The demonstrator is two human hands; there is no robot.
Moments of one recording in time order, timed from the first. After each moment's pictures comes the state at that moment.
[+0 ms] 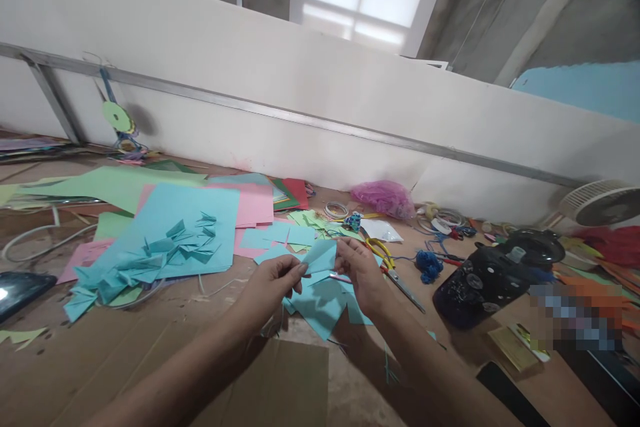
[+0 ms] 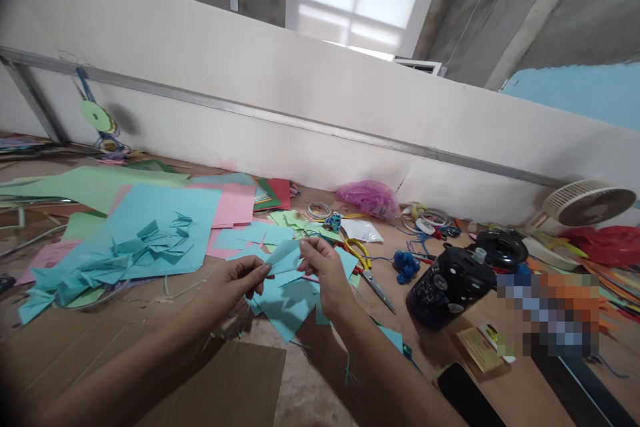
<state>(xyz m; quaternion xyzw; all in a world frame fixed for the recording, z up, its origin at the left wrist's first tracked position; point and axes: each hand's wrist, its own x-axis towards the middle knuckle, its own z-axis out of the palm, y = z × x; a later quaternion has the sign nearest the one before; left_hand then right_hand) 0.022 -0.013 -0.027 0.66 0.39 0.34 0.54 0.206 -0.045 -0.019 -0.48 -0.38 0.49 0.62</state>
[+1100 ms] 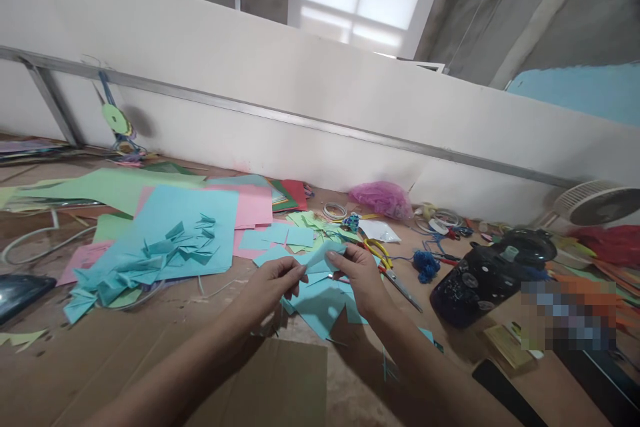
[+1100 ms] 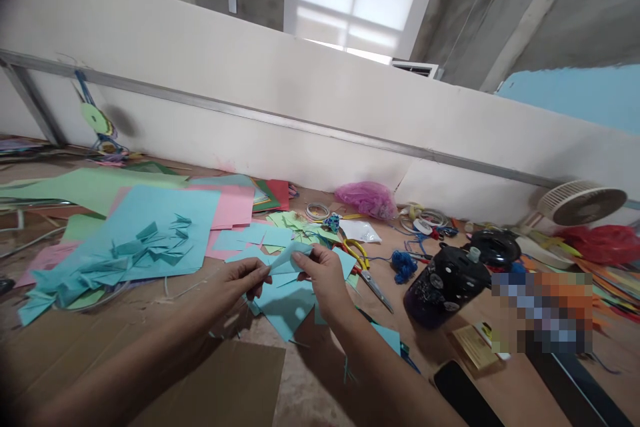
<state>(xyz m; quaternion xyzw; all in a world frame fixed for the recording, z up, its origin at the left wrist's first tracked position) 0.018 -0.013 -0.024 0.66 0.38 0.31 0.57 0.201 -0.051 -0.020 -0.51 -0.43 0.46 0.59</state>
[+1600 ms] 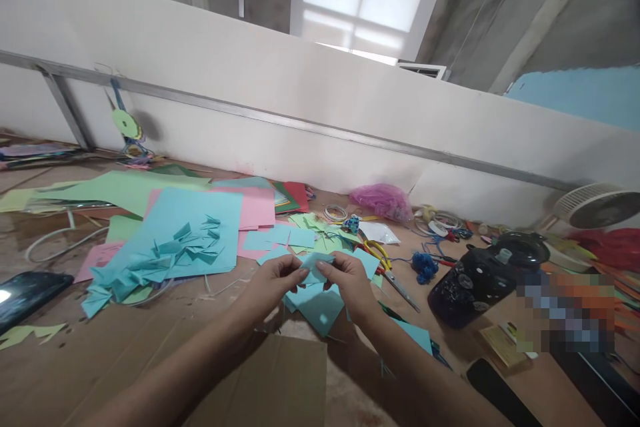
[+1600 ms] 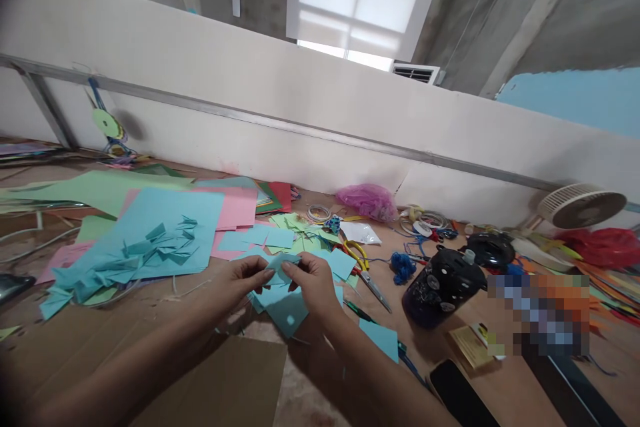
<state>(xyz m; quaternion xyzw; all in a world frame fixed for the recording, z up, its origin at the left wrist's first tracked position) 0.020 -0.010 -0.029 0.65 0.34 0.35 0.59 0.184 -0.058 -0.018 -0.50 -0.51 0.42 0.56</state>
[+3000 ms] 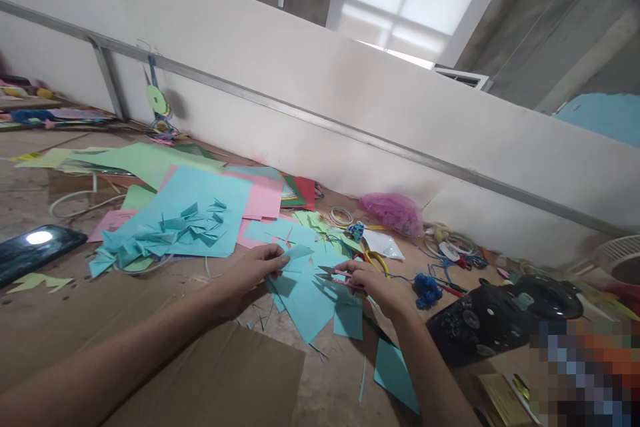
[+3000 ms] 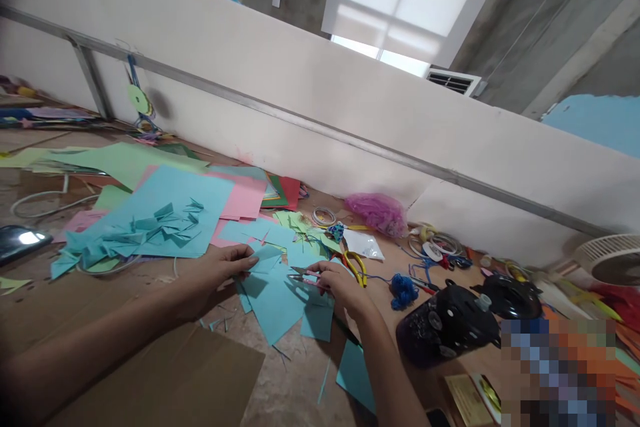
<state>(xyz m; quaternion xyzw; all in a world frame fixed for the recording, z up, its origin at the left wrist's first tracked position) 0.008 -0.005 -0.024 0.54 0.44 0.33 0.64 0.275 -0.039 -0.014 -0.61 -0.56 0.49 0.29</state>
